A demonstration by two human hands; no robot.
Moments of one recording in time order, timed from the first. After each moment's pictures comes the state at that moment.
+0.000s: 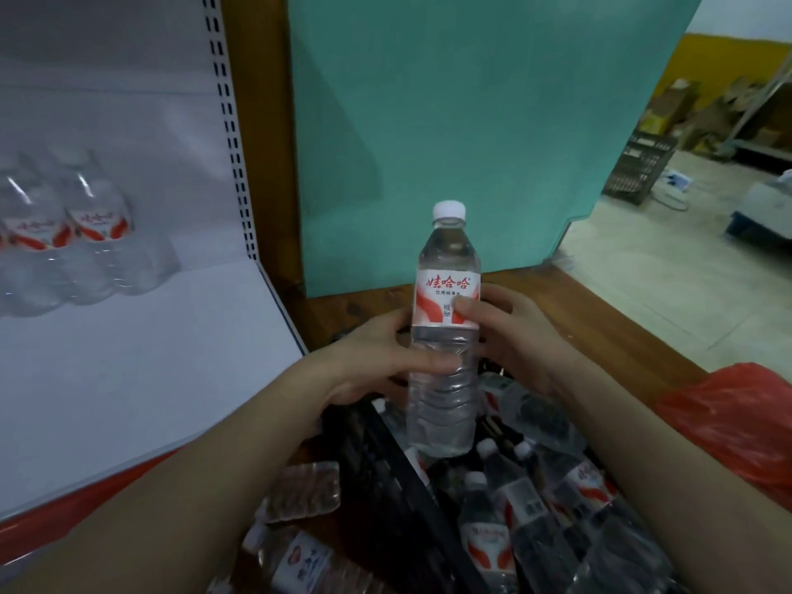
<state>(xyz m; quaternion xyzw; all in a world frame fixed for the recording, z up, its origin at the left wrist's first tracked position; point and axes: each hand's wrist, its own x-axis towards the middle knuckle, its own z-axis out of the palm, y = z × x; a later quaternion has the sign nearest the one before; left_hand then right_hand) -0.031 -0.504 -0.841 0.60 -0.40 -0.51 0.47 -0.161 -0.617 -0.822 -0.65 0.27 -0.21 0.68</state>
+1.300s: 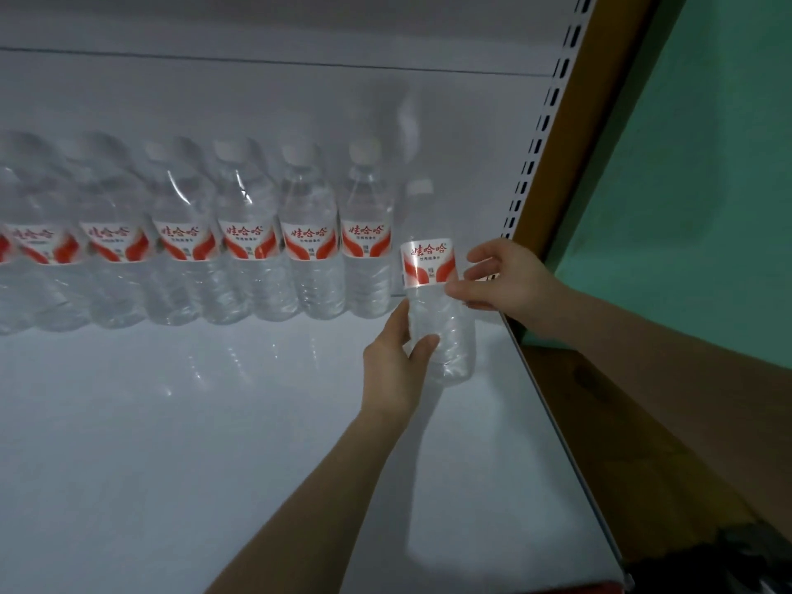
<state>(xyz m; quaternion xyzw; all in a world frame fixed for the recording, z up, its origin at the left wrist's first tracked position) 0.239 -0.434 -0.956 0.78 -0.17 -0.05 0.60 0.228 -0.576 -0.880 -0.84 0.17 -0.06 0.51</state>
